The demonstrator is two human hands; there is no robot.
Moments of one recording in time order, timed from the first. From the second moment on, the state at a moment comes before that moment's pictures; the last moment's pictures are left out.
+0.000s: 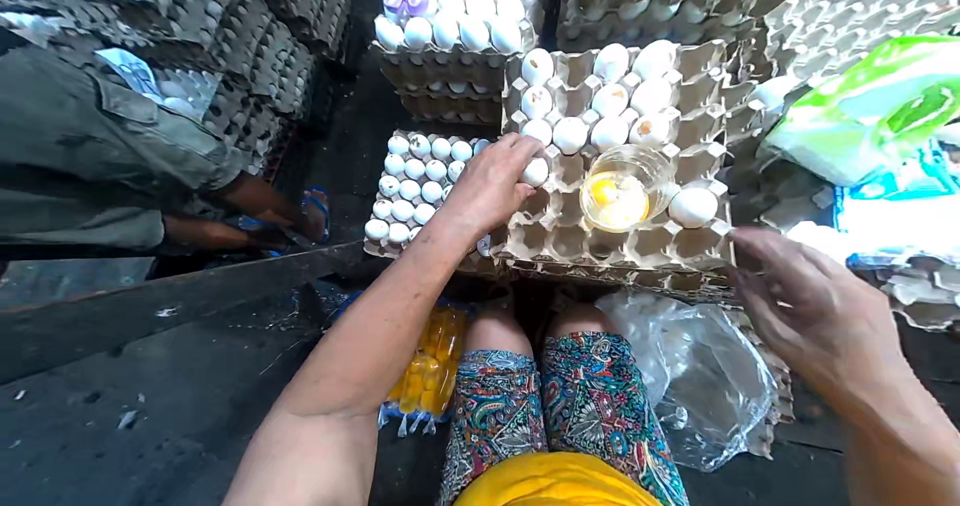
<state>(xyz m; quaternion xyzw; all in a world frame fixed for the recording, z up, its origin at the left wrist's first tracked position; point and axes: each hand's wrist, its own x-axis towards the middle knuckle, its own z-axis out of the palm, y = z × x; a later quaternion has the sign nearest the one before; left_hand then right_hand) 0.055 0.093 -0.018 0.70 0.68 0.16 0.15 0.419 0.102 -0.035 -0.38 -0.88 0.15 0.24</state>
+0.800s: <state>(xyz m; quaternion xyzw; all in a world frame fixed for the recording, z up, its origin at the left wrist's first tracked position) 0.134 0.059 0.040 0.39 0.53 0.55 0.52 0.361 0.172 -0.004 -0.33 -0.94 0.11 -0.02</state>
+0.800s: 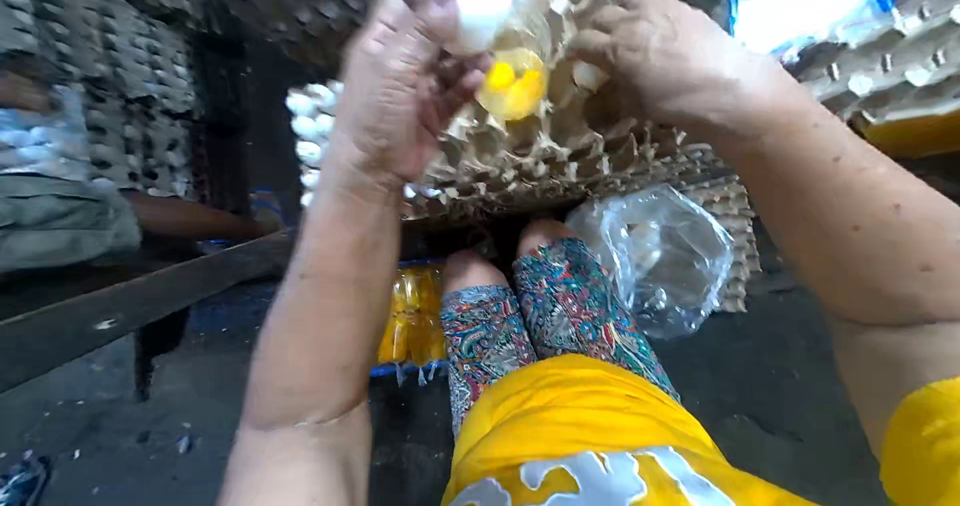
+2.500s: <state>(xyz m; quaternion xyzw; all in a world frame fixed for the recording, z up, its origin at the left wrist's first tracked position) 0.114 0.065 0.042 0.59 0.48 0.44 0.47 0.347 0.147 0.046 -0.30 -0.82 0.42 0.24</state>
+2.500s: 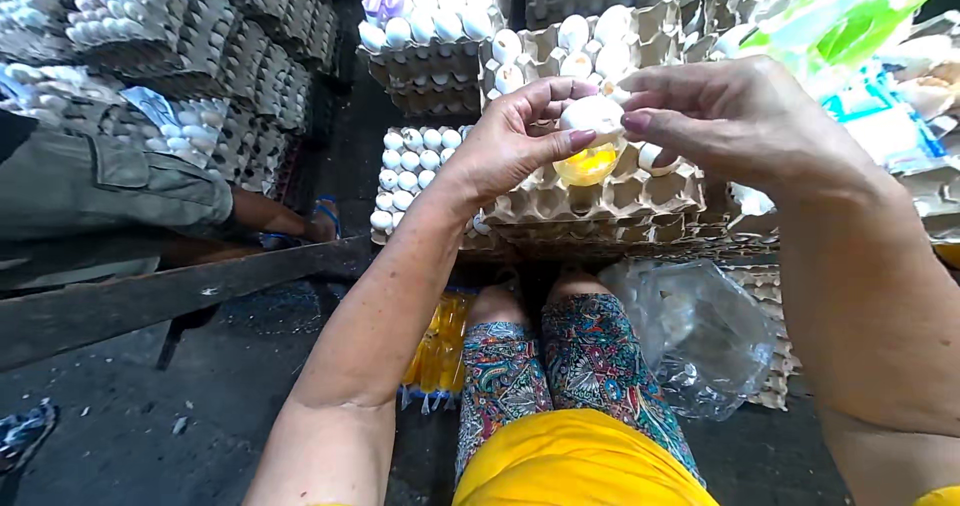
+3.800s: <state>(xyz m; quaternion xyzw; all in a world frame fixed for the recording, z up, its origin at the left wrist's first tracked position) 0.143 0.076 0.048 0.67 0.66 0.29 0.17 0.311 0.140 0.023 -0.27 -0.92 0.14 0.25</state>
